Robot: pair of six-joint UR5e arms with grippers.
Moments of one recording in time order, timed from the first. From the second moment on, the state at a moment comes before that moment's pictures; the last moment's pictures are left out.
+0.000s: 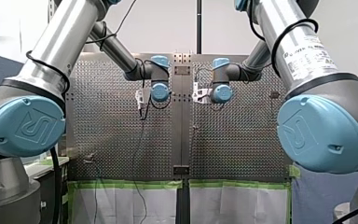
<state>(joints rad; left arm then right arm) -0.49 -2.01 -1.59 -2.63 -2.09 -1.65 2.10 -1.01 1.42 -0.41 1.61 1.59</state>
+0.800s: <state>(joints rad) -0.56 -2.05 -1.60 -2.63 -2.13 -1.64 2.10 -1.01 1.45 -0.33 1.63 1.59</state>
